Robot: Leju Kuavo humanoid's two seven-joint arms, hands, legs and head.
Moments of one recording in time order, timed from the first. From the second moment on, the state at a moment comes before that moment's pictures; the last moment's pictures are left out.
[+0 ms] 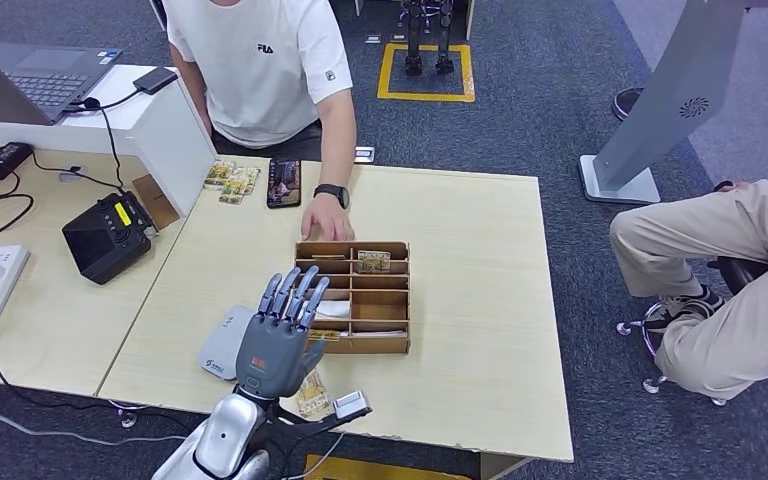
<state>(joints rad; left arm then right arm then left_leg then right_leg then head) -0.08 0.04 -0.50 -1.34 -1.49 0.69 0.10 -0.08 0.32 -1.55 -0.63 1.20 -0.66 -0.41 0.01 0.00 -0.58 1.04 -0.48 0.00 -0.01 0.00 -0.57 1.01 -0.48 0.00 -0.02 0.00</state>
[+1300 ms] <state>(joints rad) -0.08 0.05 -0.50 -1.33 -1.49 0.69 0.10 -0.08 0.32 -1.55 -0.62 1.21 -0.66 -0.41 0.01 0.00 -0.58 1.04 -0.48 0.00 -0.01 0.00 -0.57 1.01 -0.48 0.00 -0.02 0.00</state>
